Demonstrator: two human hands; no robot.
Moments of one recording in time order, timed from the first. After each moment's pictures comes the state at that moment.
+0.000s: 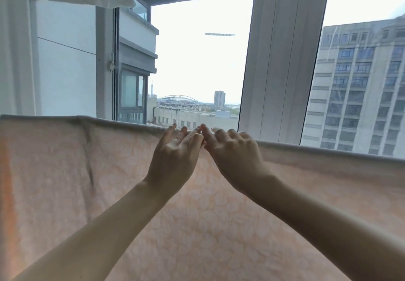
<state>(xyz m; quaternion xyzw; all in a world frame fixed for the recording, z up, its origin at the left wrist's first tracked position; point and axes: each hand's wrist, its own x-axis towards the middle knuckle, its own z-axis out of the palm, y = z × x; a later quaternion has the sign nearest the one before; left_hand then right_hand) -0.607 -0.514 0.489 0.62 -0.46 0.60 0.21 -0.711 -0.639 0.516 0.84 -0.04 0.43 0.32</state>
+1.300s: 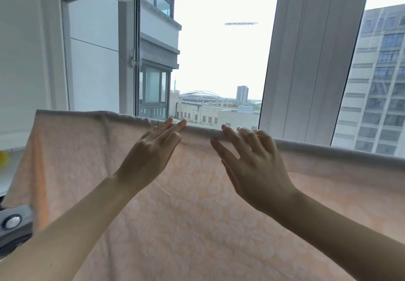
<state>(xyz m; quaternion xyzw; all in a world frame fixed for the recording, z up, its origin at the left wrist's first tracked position) -0.543 -0.461 0.479 0.68 -0.50 0.51 0.17 -0.718 -0.655 0.492 0.84 0.03 0.47 0.28</state>
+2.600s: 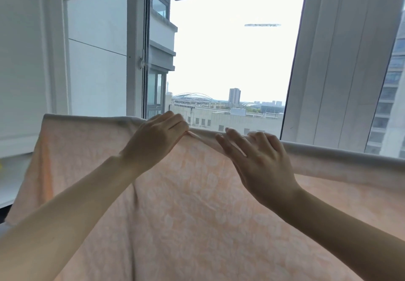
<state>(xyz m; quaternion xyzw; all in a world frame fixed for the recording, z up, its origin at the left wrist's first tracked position) -0.460 -0.408 0.523 0.62 -0.56 0.53 0.13 -0.633 -0.609 0.493 0.80 0.04 0.51 0.30</state>
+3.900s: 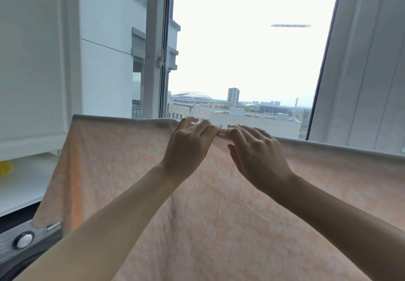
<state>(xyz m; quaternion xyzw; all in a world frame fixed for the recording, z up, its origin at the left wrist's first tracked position) -0.426 -0.395 0.503 0.61 -0.48 0.59 0.22 -0.551 -0.531 0.509 0.83 0.04 0.51 0.21</state>
